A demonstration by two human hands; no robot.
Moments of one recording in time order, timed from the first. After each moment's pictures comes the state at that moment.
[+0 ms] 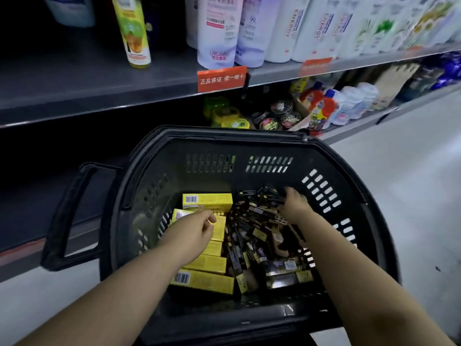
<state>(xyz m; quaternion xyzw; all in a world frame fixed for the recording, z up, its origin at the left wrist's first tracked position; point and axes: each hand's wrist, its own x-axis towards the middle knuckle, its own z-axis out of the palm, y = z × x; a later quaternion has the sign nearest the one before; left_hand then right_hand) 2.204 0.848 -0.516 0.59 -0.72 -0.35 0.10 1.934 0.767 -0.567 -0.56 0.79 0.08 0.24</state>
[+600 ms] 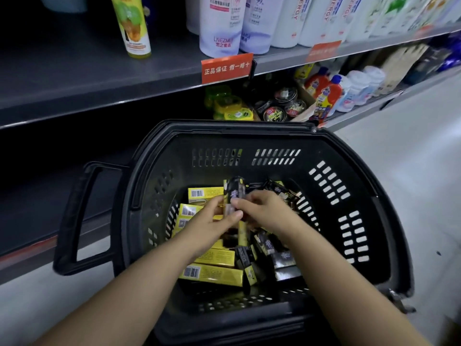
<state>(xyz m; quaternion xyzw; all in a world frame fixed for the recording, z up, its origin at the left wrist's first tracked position) 2.202 0.840 -0.515 0.54 -0.51 -0.63 0.22 2.041 0.826 -0.494 -0.52 0.64 -0.20 0.53</state>
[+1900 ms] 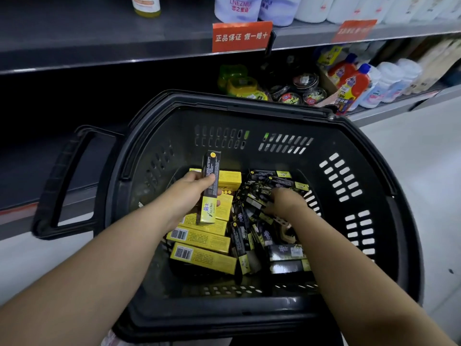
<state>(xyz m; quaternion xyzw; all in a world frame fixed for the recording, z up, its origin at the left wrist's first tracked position) 2.205 0.824 -0.517 0.60 -0.35 -0.66 0.30 1.967 0.774 -0.596 -0.63 0.71 0.21 0.23</state>
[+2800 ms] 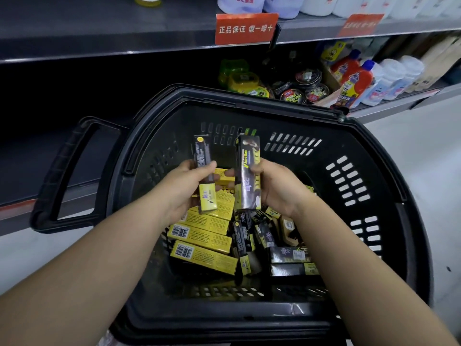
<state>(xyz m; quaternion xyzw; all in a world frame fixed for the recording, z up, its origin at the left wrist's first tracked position) 2.209 0.815 -0.509 0.58 -0.26 -0.69 0.36 2.022 0.791 -0.514 -0.36 0.48 -0.30 0.75</state>
